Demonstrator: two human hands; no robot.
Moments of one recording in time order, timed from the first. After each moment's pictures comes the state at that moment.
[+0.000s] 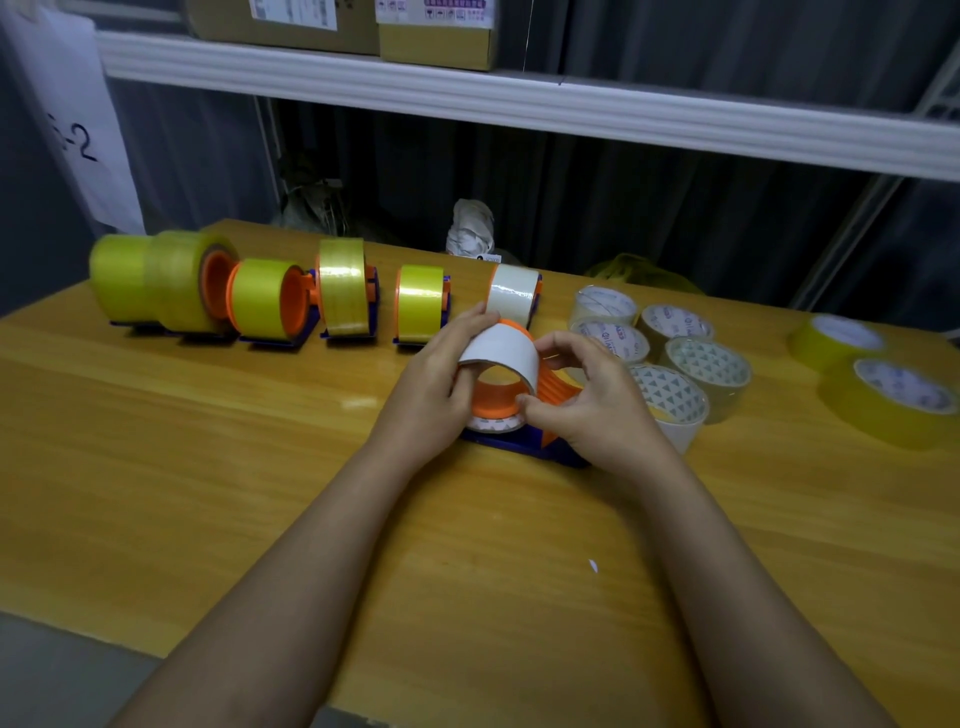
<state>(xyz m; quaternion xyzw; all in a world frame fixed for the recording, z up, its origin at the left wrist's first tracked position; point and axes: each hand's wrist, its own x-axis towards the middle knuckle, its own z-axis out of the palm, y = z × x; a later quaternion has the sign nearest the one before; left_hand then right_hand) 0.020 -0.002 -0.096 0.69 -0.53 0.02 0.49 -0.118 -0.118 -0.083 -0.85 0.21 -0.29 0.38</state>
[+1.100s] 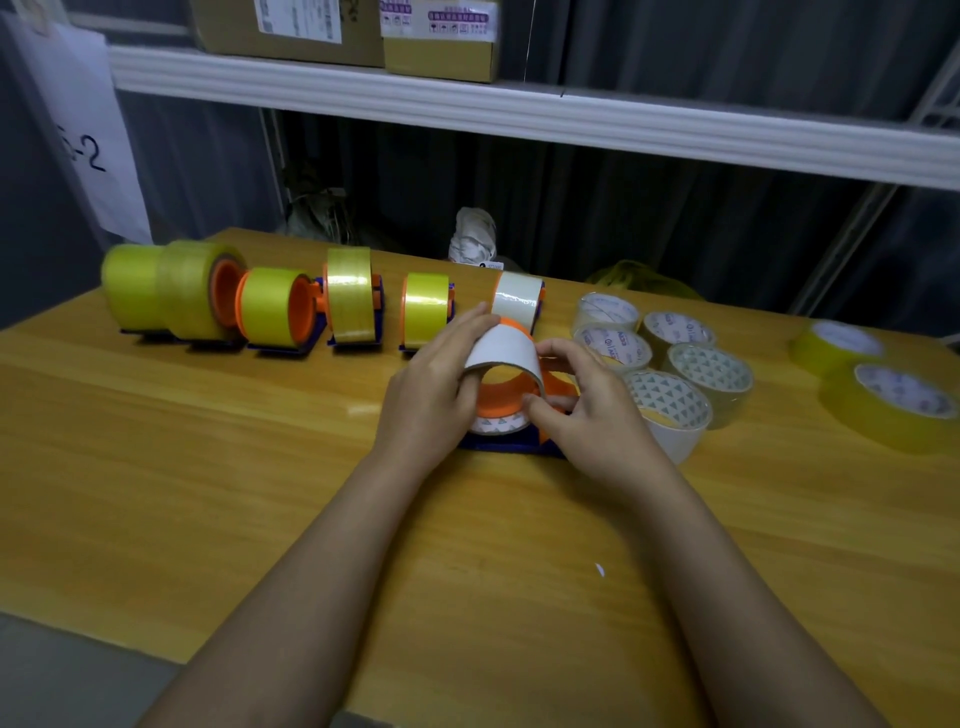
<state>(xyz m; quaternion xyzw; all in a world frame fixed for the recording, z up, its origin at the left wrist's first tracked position) 0.018 0.002 -0.092 0.71 -0.52 0.12 0.47 -0.114 -0.104 -0.081 -0.84 0.19 -0.28 0.42</state>
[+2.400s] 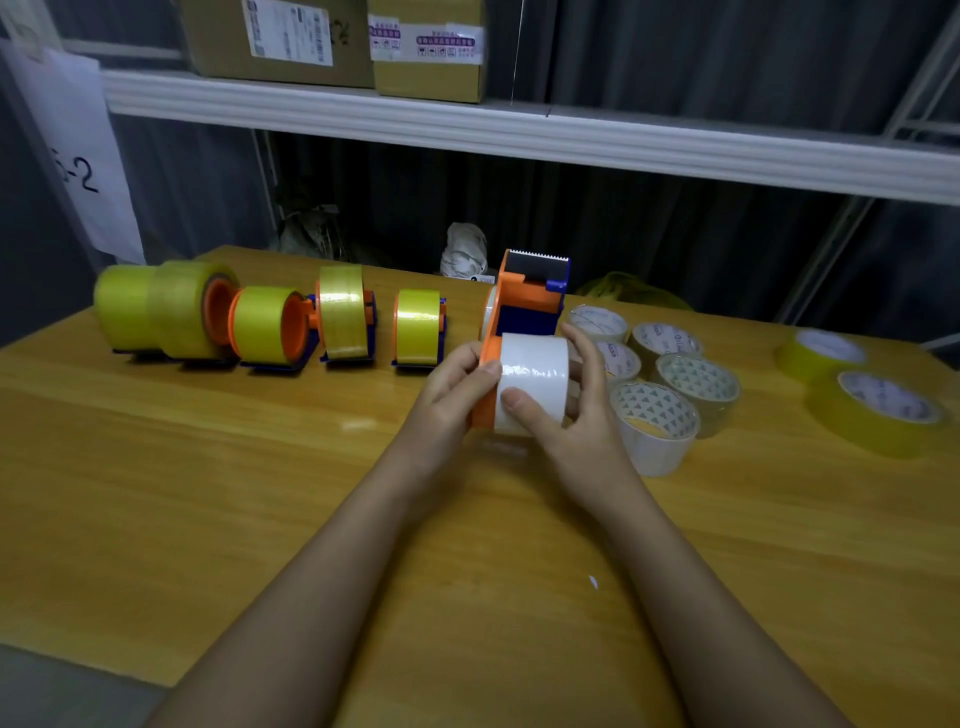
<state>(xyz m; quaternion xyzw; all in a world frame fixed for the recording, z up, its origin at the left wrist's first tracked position) -0.005 0.004 -0.073 0.47 -0.43 -0.32 0.71 -0.114 -0.089 -0.088 -0.75 0.15 -0.38 0.52</state>
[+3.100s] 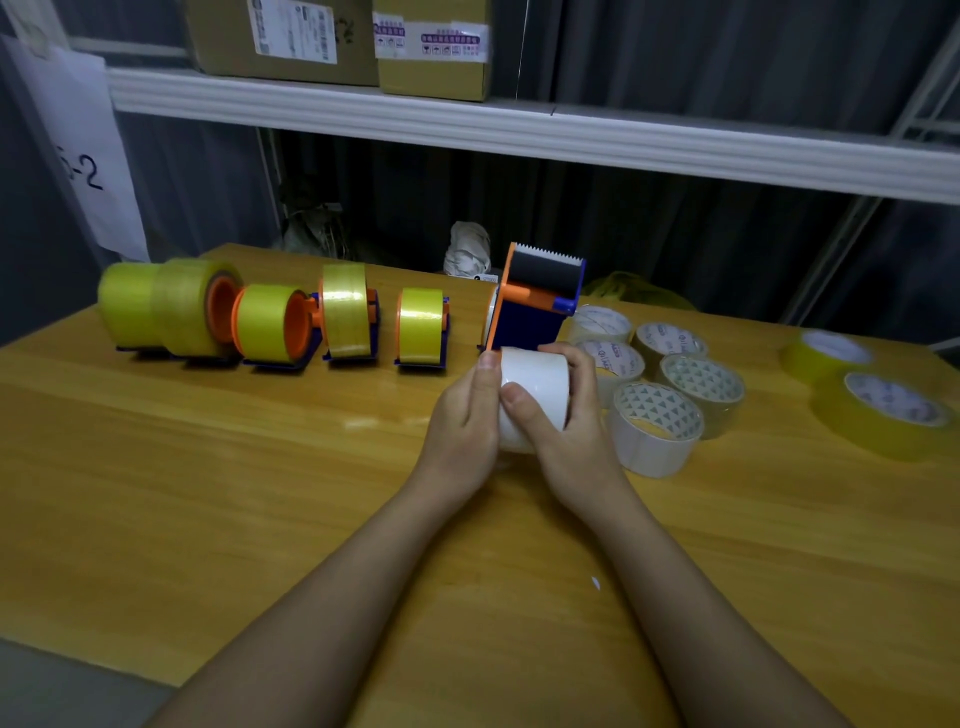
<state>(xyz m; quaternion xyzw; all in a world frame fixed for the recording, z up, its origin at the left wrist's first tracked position) -0.025 -0.003 -0.082 0.57 -0.41 -0.18 0.69 -0.113 -0.076 -0.083 -0.74 0.15 -0.37 0.54</state>
